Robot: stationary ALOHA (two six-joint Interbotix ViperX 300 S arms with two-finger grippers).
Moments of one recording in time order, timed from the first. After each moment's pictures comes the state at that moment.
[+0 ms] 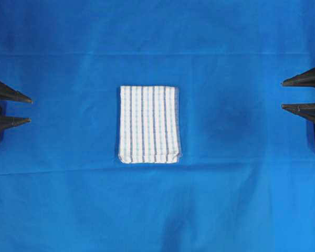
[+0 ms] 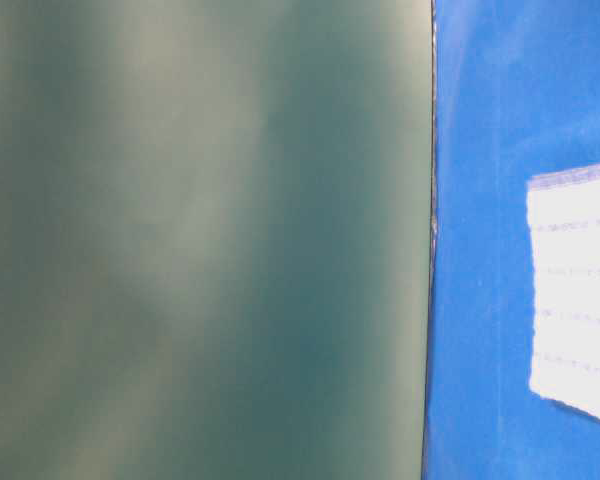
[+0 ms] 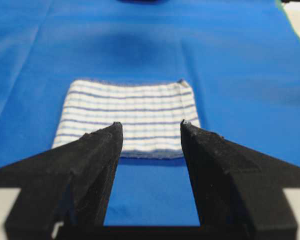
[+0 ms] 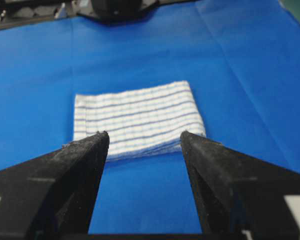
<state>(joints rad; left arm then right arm) -0.03 -1.34 1.41 -0.03 0.07 -0.01 -0.10 -1.25 1.35 -0.01 0.06 0.13</state>
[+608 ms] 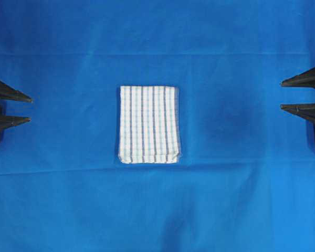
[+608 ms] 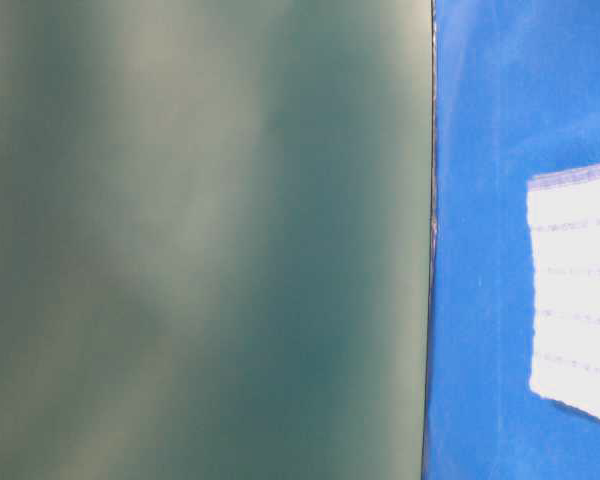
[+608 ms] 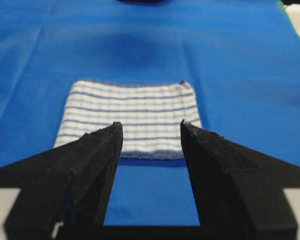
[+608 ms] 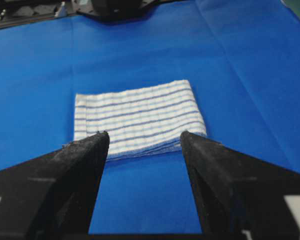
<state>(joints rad) -0.02 -1.34 1.41 -0.03 0.07 -0.01 -0.10 -1.25 1.35 -0.01 0.05 0.13</state>
